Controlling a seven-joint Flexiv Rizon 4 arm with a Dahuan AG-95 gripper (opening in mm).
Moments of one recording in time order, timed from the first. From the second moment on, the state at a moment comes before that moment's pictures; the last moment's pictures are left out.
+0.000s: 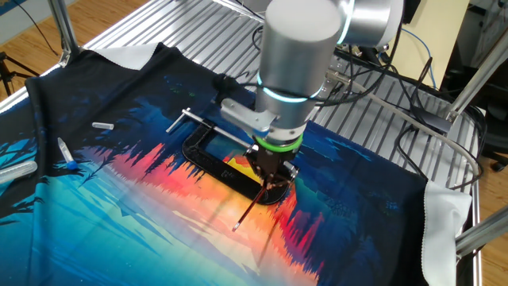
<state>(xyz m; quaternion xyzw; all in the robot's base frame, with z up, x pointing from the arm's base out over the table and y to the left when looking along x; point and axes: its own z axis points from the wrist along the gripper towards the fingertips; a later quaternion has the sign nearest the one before) 0.486 0.116 0.069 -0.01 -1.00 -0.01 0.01</state>
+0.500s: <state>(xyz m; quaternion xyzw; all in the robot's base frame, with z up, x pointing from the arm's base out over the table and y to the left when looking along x) 0.491 0.112 0.064 0.00 -1.00 0.01 0.01</state>
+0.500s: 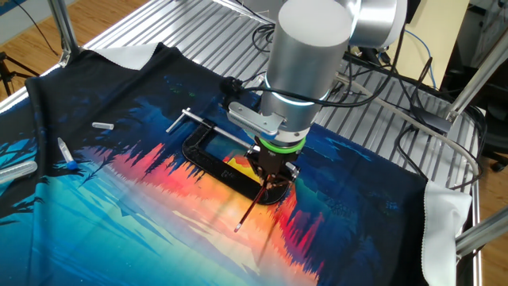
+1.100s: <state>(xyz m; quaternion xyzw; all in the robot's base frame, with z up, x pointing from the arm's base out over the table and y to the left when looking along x) 0.488 0.100 0.061 0.01 -1.00 0.02 0.01</state>
